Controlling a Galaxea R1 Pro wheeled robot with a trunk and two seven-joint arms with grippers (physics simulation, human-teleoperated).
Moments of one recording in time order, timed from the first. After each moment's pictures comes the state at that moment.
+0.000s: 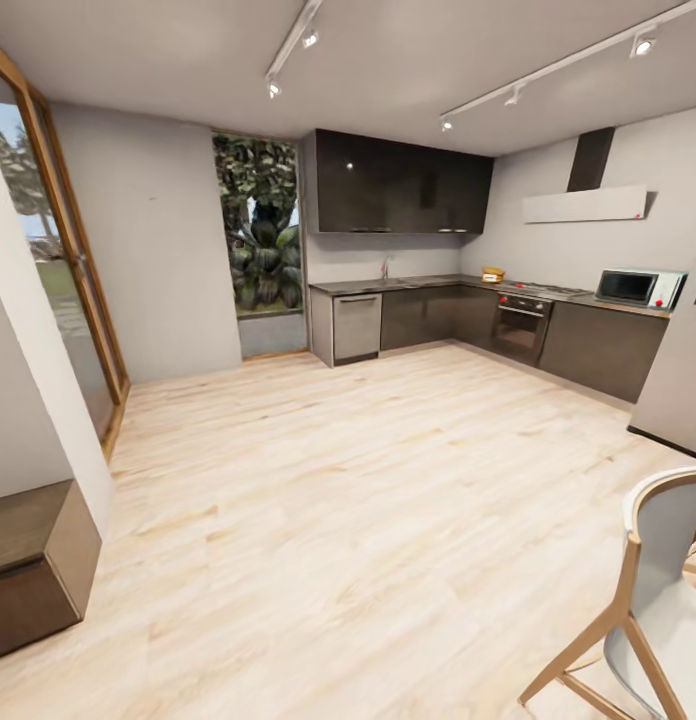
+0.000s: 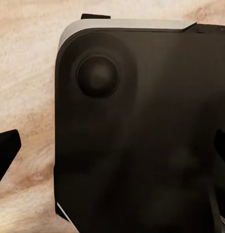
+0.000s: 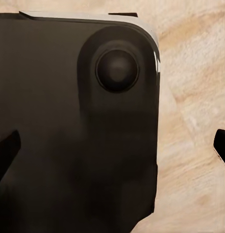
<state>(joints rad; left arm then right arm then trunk) 0.00 -0.01 0.02 -0.05 0.06 -0.01 0.00 0.00 -0.01 -0.02 0.00 0.00 -0.07 0.00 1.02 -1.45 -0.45</state>
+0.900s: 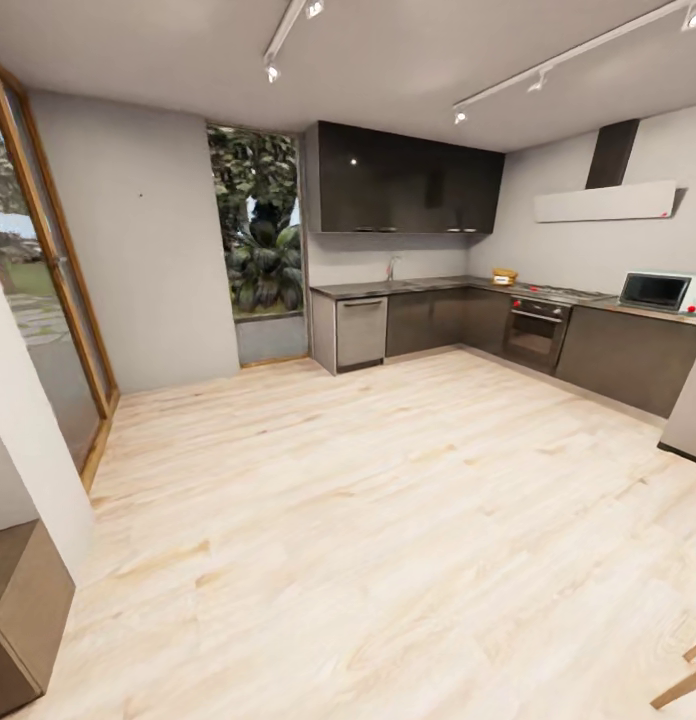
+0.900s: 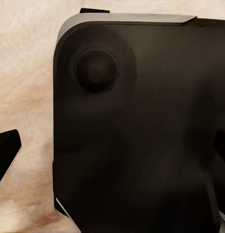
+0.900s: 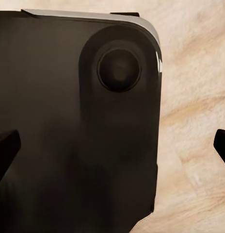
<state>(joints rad) 0.00 -0.01 0.02 -0.05 0.06 0.00 0.00 0.00 0.00 -0.01 0.00 0.01 -0.07 0.00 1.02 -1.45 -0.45</state>
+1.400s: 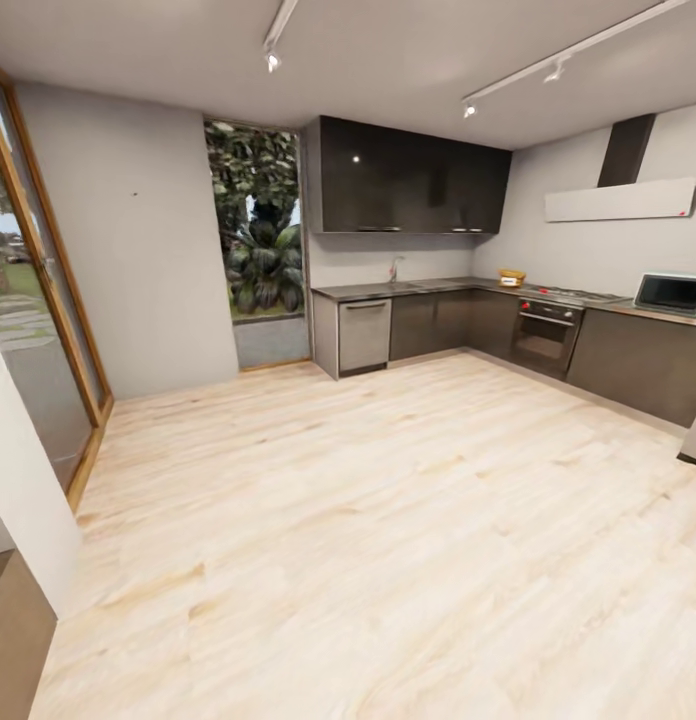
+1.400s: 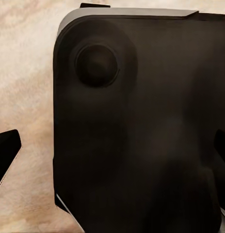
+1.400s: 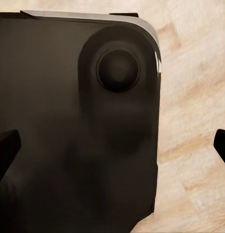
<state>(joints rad) 0.00 -0.01 0.02 -0.04 0.06 0.01 0.00 0.00 -0.01 -0.02 0.00 0.00 -0.07 0.00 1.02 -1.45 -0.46</state>
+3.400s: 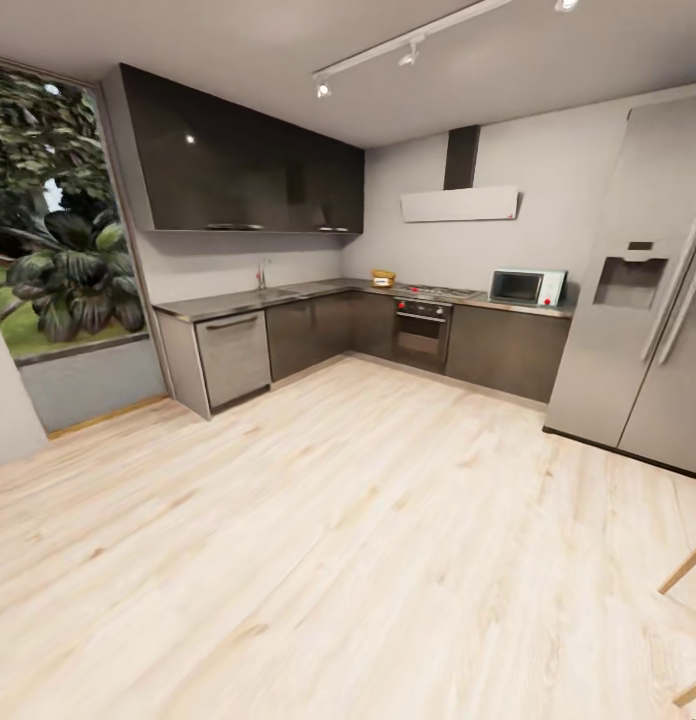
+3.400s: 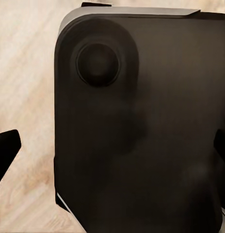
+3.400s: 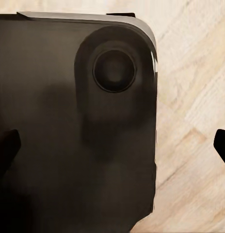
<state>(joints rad) 0.00 -0.01 0.02 -0.04 0.06 0.01 0.01 0.00 -0.01 -0.02 0.00 0.00 -0.07 0.00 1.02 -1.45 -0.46</state>
